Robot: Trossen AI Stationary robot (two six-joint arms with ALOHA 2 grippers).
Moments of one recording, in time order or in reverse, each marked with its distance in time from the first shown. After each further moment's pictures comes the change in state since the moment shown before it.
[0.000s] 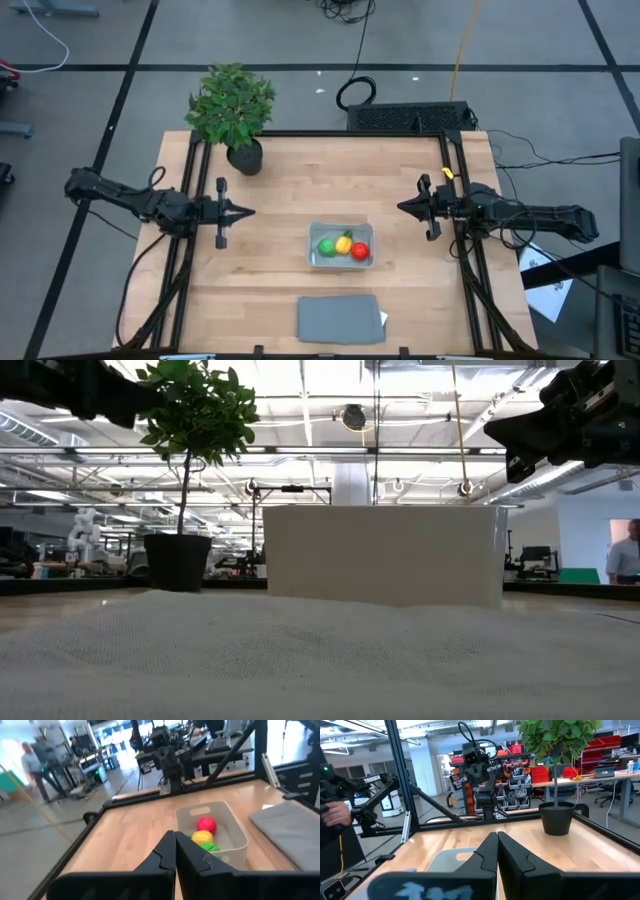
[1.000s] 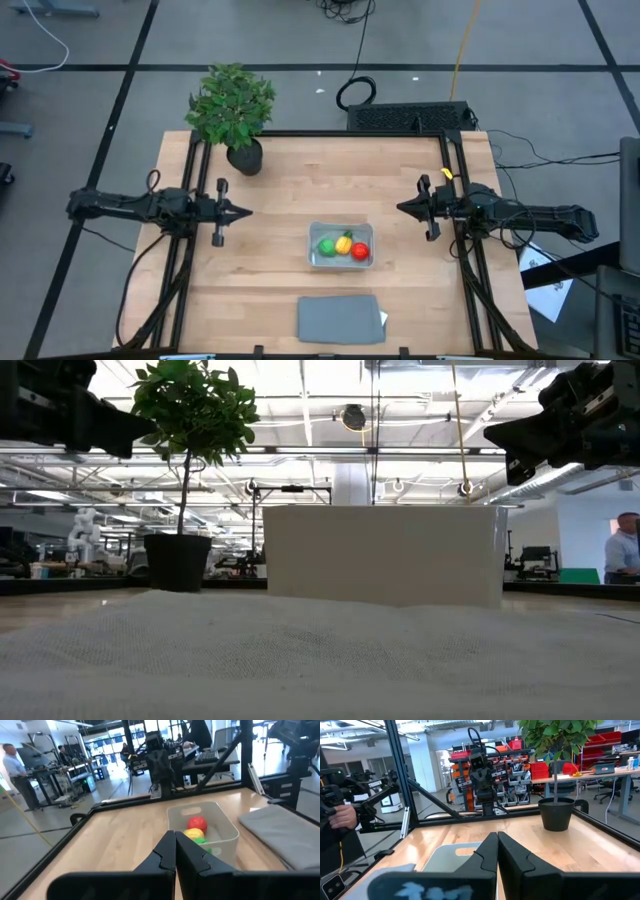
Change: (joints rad) left arm 0.197 -0.224 -0.184 0.038 0.267 -0.017; right arm 0.000 0.000 0.000 -0.023 -0.001 -0.007
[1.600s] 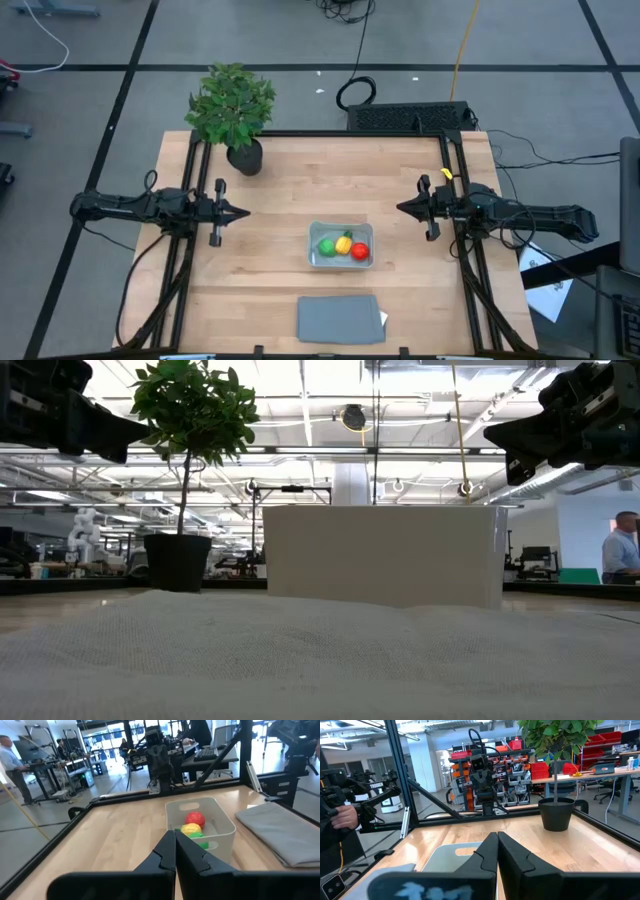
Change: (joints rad) left arm 0.000 -0.082 0.000 -0.104 0.001 -0.024; right arm 0.000 0.000 0.000 0.000 0.000 -0.001
